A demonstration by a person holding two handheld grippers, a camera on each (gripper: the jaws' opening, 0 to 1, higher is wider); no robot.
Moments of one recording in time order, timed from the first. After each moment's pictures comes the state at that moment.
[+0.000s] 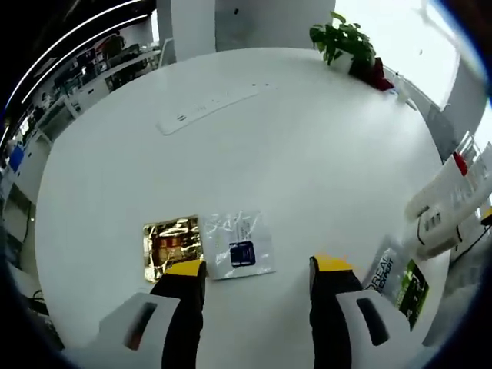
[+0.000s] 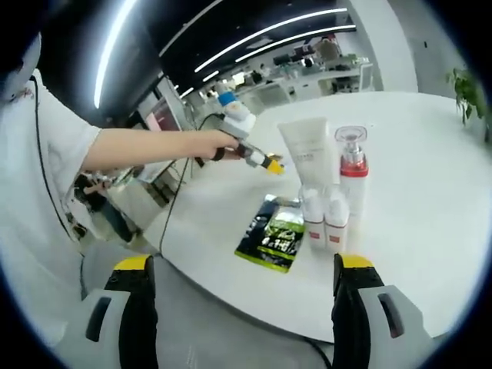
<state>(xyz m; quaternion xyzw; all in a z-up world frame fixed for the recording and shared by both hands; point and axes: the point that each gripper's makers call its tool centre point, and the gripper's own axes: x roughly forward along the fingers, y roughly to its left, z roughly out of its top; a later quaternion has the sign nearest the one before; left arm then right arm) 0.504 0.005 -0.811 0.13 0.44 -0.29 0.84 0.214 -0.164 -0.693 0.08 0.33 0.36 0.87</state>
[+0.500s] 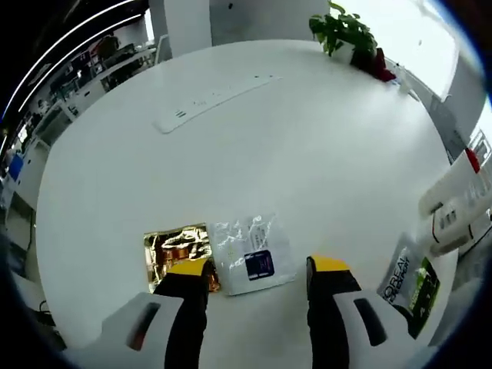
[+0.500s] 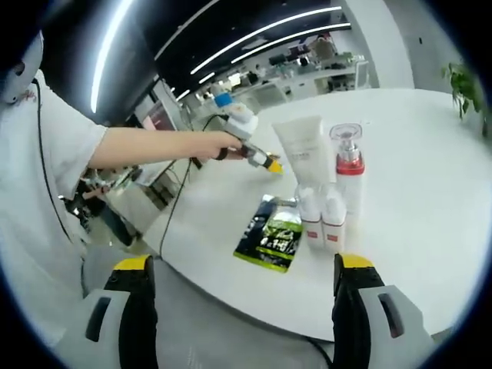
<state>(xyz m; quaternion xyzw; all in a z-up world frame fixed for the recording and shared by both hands) 0.523 0.004 -0.828 0.16 0.45 -0.29 0.83 0.217 -0.167 -0.694 0.09 0.33 0.35 0.87</state>
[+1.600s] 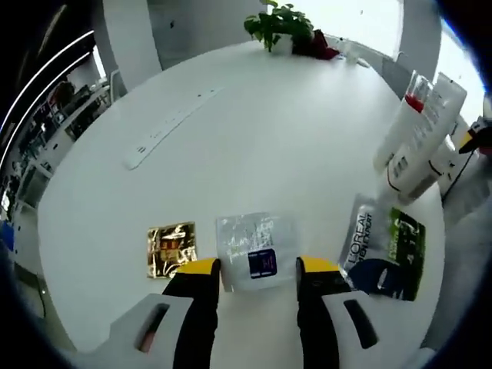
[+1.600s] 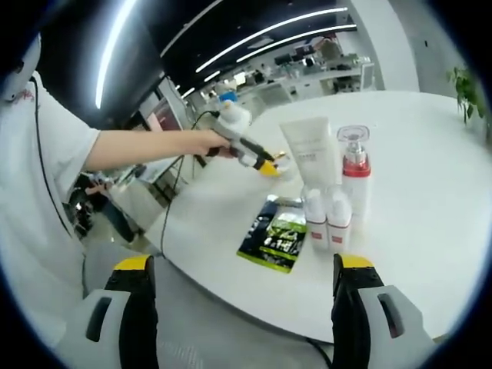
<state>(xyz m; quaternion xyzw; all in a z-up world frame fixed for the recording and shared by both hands) 0.469 -0.006 -0.801 0.26 0.39 -0.42 0.78 0.213 -0.162 -0.692 0.08 0.33 0.37 0.87</state>
